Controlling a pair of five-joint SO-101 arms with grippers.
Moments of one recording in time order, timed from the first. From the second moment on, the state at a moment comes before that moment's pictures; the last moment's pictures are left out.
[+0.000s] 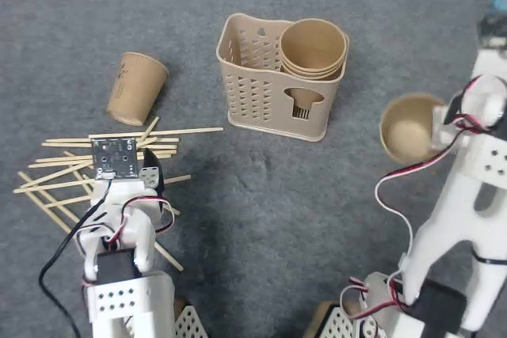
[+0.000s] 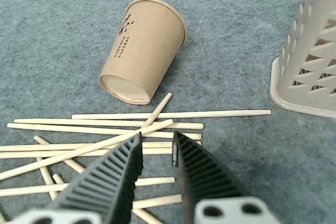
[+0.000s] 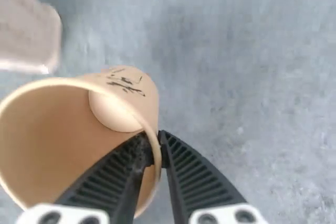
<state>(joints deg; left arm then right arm) -15.7 -87.3 89.4 44.2 -0.9 15.6 -18.3 -13.5 100.0 12.3</state>
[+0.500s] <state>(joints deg) -15.7 -87.3 89.4 44.2 -0.9 -5.2 -1.8 -53.2 100.5 -1.9</state>
